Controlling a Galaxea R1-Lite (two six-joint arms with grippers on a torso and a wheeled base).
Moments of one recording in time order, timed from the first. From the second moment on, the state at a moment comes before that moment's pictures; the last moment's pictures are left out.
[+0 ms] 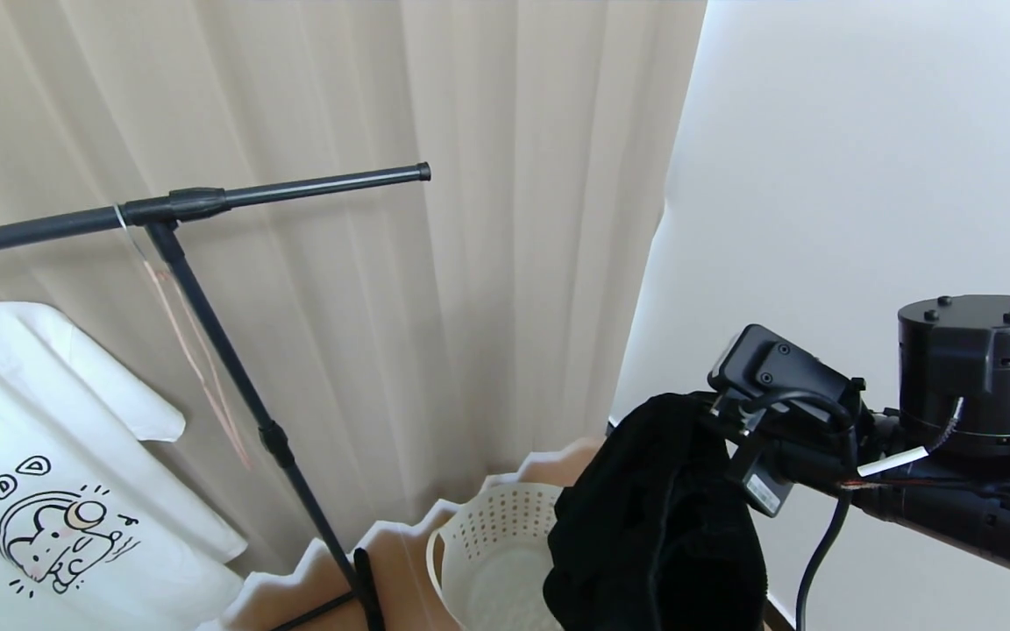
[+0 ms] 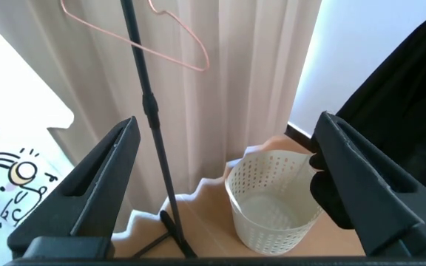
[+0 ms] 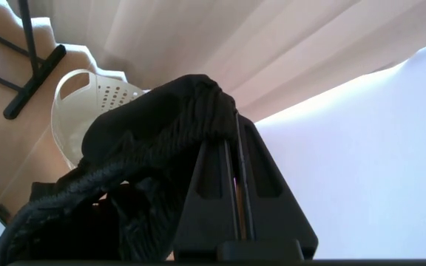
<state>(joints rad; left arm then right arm) -0.01 0.00 0.00 -0.05 -0.16 0.04 0.61 1.52 -0.66 -0.44 -0.15 -0.53</state>
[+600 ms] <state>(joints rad) -0.01 0.00 0.00 -0.06 -0.16 0.04 0.61 1.51 -0.66 -0.44 -0.14 -0.55</state>
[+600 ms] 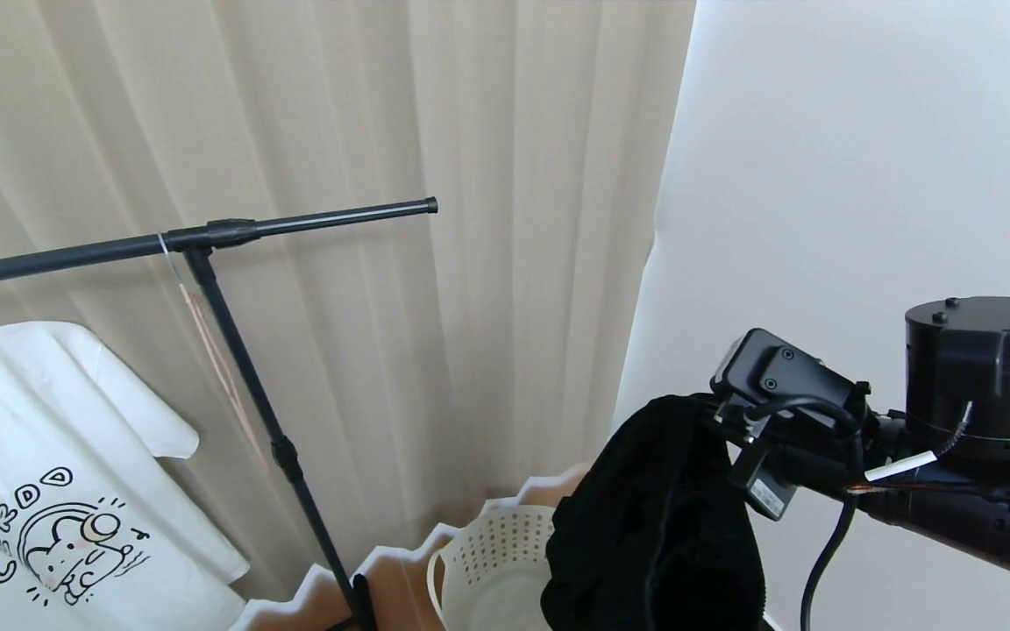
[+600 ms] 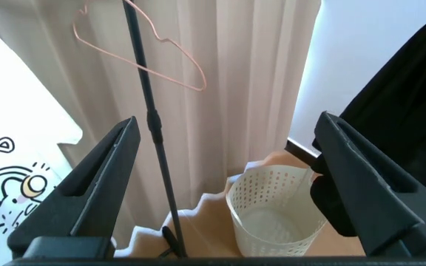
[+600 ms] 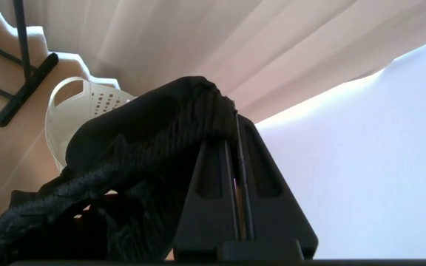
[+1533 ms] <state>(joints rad) -0.01 0.00 0.00 -0.06 -0.16 0.04 0.61 1.51 -0.65 -0.44 -0.14 -0.55</state>
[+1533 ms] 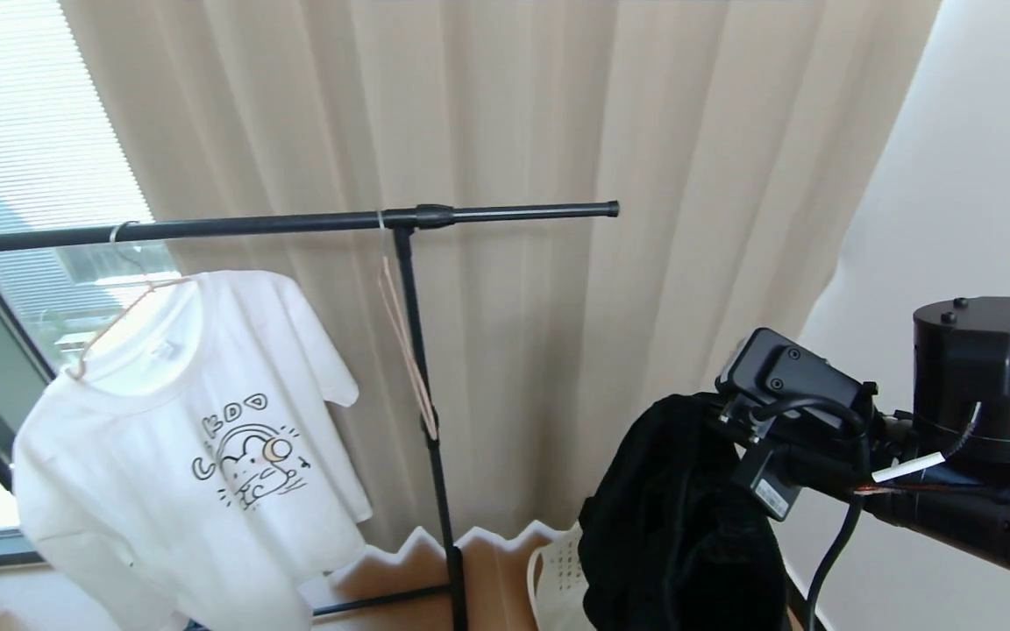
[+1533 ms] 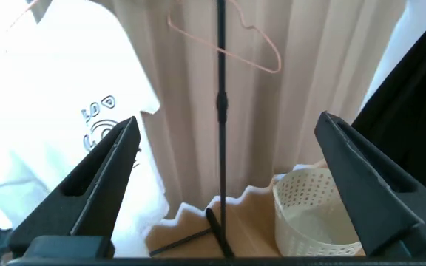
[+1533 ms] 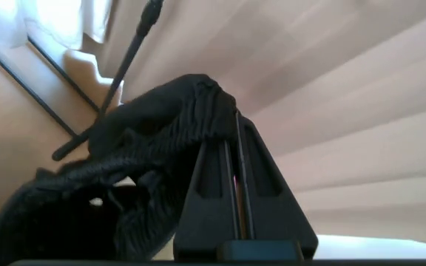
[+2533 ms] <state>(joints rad) -0.01 0.00 0.00 -0.06 -0.16 0.04 0.61 1.51 -0.65 -0.44 -0.14 -0.55</state>
